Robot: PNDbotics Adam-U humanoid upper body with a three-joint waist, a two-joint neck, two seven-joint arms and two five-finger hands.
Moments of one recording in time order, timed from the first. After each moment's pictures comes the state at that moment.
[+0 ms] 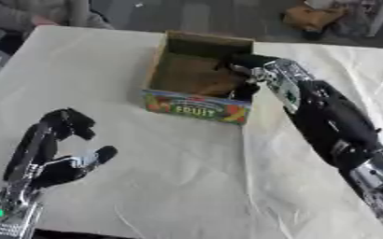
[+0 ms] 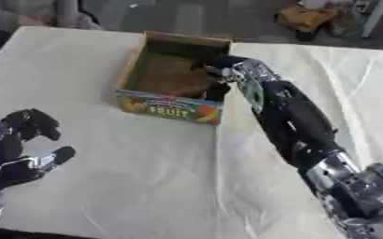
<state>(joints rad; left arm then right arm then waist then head) -0.19 0.19 -0.16 -1.72 -0.14 -0.10 -0.11 -0.99 -0.27 0.21 -0.72 1.10 -0.28 0.41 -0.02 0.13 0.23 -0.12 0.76</state>
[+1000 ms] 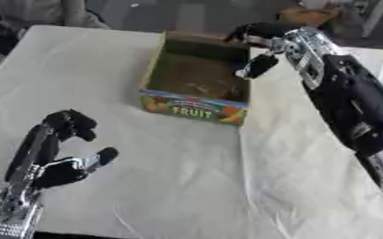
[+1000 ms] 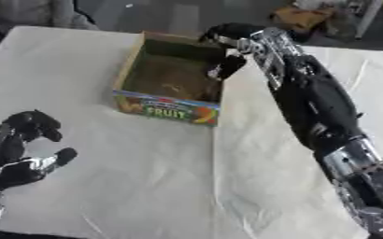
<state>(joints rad) -0.18 0.19 -0.15 -1.71 -0.15 -0.10 -0.12 -1.01 -0.37 0.14 -0.89 0.97 -0.28 0.41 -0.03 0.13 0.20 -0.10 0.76</state>
